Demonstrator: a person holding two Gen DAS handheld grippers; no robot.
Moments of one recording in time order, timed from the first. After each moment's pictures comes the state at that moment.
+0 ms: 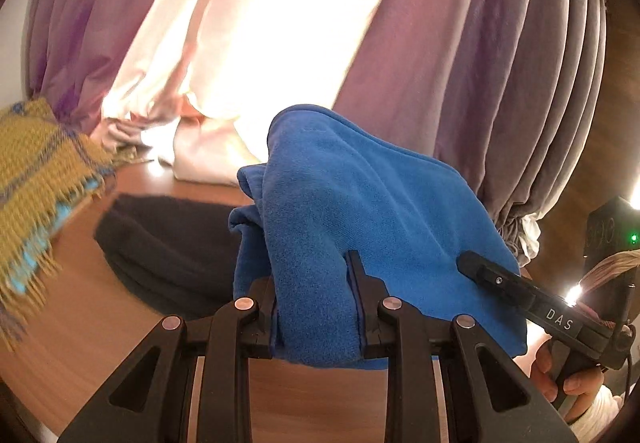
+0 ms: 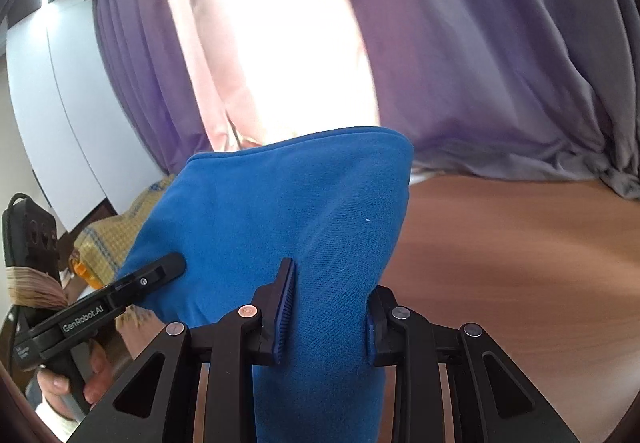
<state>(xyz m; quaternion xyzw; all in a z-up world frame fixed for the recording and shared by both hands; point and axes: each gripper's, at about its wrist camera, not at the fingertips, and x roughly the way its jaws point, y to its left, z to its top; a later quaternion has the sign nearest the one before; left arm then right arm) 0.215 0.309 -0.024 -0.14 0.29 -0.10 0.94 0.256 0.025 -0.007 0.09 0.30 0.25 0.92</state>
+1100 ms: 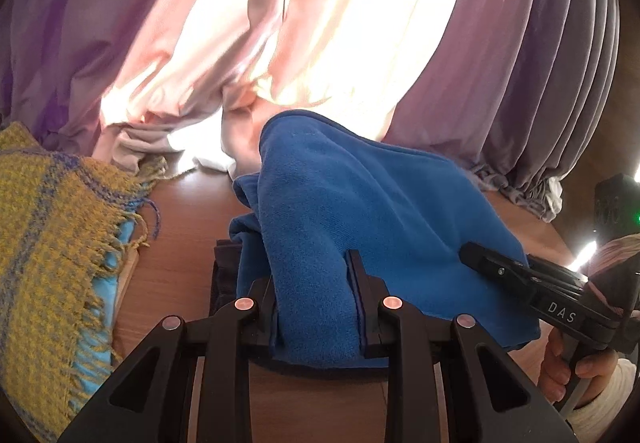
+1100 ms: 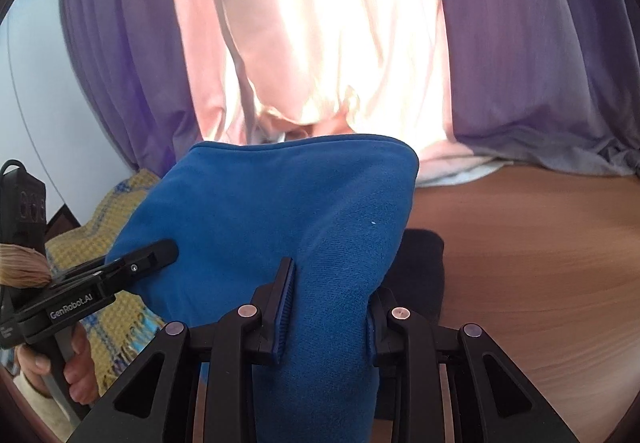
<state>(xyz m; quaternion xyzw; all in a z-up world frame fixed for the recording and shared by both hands) 0.328 0.482 -0.066 -0.08 0.36 -0.15 0.92 0.324 0.217 -0.042 0.08 0.35 0.18 0.92</state>
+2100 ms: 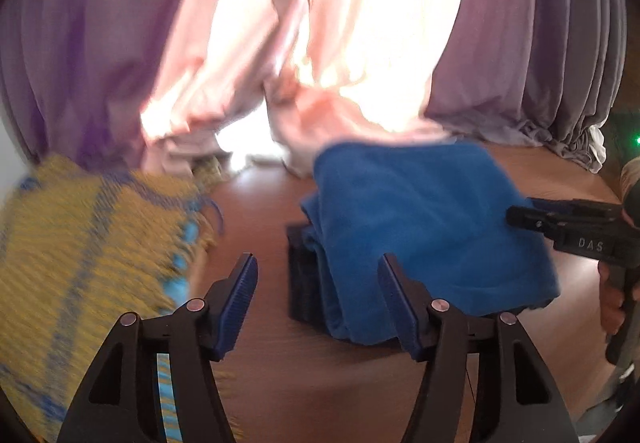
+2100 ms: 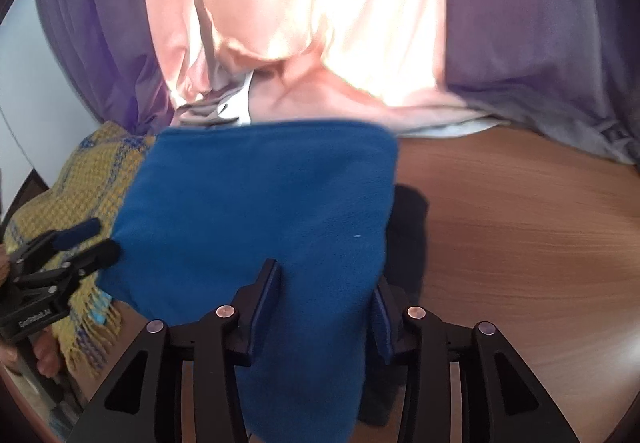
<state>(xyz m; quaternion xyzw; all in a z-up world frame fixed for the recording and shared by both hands) 0.309 0.500 -0.062 0.03 0.36 -0.09 0.93 0.357 0.215 -0.074 0.03 0.43 0.15 0.89</state>
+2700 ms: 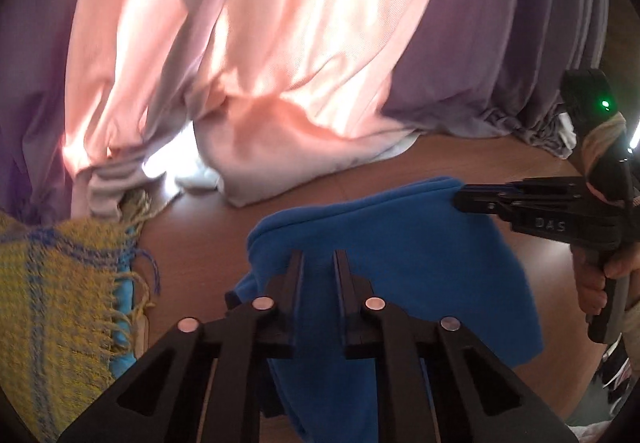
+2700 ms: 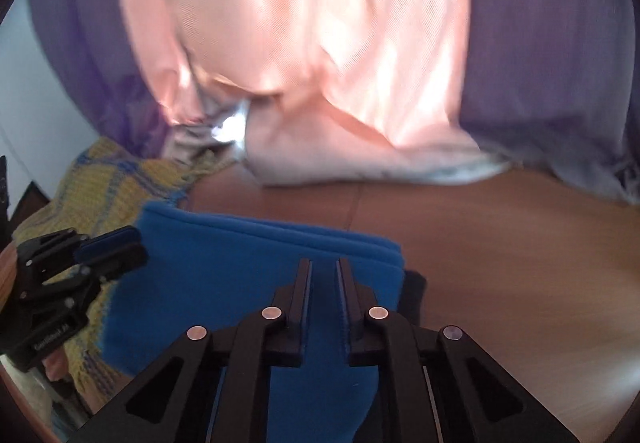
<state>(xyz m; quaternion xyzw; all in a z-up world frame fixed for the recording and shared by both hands) 0.407 0.465 -0.073 0.04 0.41 -0.18 0.89 0.436 0.219 -0.057 0.02 0.45 0.17 0.88</state>
